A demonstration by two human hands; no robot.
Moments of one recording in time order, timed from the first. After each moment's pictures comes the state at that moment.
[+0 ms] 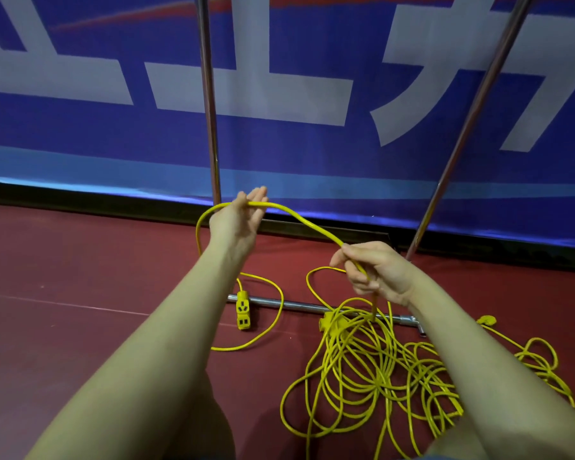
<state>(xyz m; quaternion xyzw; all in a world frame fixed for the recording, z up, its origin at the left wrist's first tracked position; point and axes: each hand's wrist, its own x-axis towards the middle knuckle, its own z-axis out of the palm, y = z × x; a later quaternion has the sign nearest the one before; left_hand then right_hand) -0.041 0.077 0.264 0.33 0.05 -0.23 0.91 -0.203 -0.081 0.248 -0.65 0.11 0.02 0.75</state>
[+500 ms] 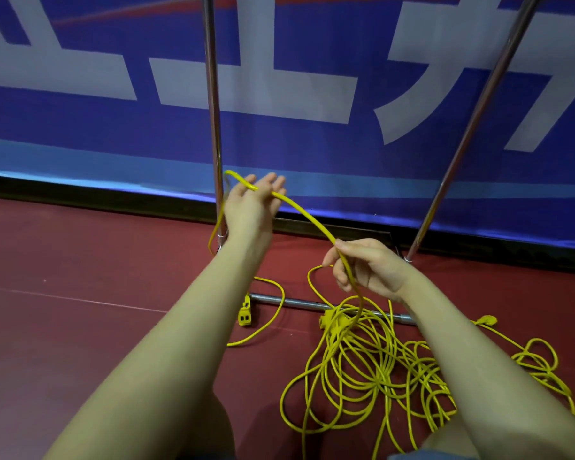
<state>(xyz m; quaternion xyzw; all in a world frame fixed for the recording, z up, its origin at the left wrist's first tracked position) -0.062 0.062 0.279 0.34 -0.01 -0.15 0.93 -0.197 -0.071 0.248 -0.68 0.09 0.04 0.73</state>
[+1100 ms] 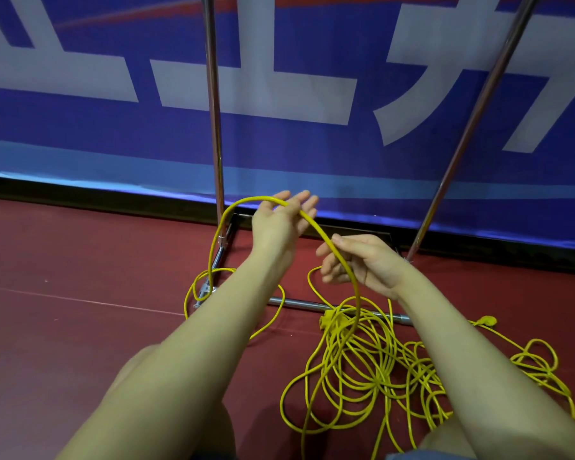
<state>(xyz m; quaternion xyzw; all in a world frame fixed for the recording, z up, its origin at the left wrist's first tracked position) -0.094 0.048 0.272 0.38 -0.04 -0.23 0.89 -0.196 -0.065 0.254 -0.66 0.10 0.03 0.74</state>
